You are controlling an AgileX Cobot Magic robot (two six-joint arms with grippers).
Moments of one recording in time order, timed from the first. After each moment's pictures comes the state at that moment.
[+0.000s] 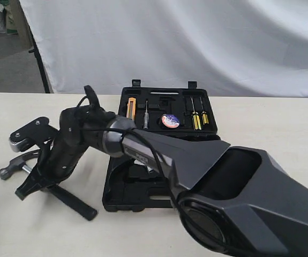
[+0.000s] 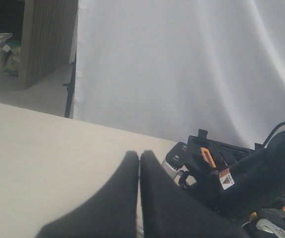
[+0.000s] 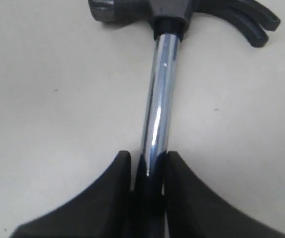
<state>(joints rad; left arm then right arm) 0.13 0.00 -0.01 0.02 0.10 -0.31 1.02 2.65 -2.33 0.30 0.83 -0.35</state>
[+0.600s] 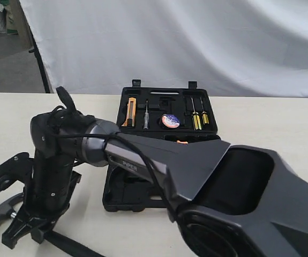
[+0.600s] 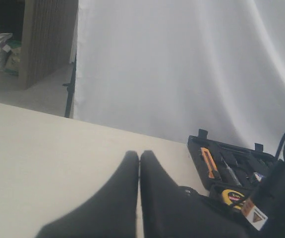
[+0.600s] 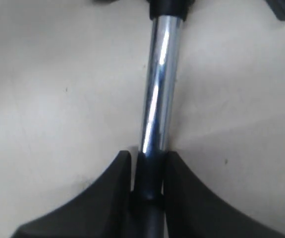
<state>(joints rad) 0.13 0.00 -0.01 0.02 0.10 -0.31 1.10 2.55 -2.21 0.30 1.17 -0.34</state>
